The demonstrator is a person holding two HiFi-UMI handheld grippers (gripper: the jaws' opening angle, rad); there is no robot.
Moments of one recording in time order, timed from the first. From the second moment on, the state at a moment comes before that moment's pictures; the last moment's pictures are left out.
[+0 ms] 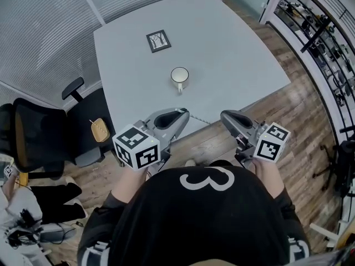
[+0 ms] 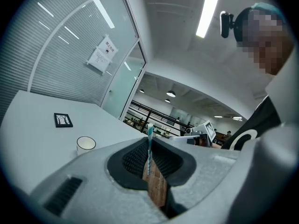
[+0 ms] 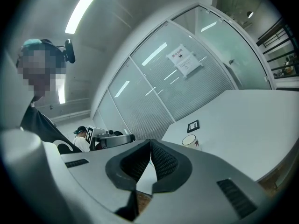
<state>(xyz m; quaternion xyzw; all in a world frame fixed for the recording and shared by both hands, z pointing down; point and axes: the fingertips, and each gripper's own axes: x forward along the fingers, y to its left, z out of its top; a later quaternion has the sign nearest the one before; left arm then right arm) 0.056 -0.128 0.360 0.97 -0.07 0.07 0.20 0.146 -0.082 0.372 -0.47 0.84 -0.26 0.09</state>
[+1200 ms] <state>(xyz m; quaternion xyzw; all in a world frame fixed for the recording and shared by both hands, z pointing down) 0.067 -0.238 0.340 0.95 -0.21 0.04 0.21 0.171 -0.197 0.370 -0.36 0.88 -0.29 0.07</state>
